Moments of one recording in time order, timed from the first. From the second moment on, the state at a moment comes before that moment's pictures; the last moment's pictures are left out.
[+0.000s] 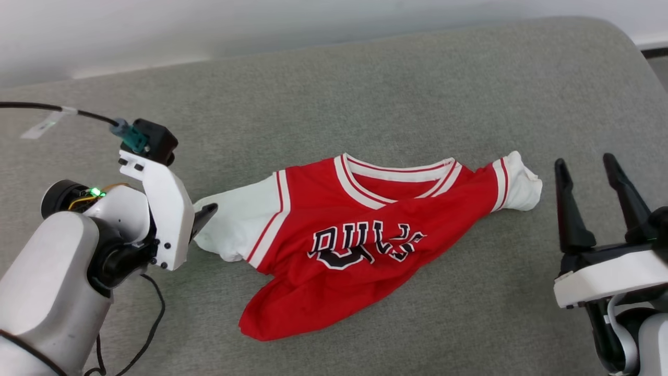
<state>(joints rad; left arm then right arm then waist) -0.58 0.56 -0.41 0.17 -0.70 -0.13 0.79 -0.14 -0.09 -0.07 -0.14 0.14 0.13 0.01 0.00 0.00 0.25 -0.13</state>
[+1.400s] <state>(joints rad) -0.60 0.59 -0.43 0.47 -0.62 -0.01 0.09 -0.14 -0.11 -0.04 -0.07 0.09 0.13 0.11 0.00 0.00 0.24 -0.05</state>
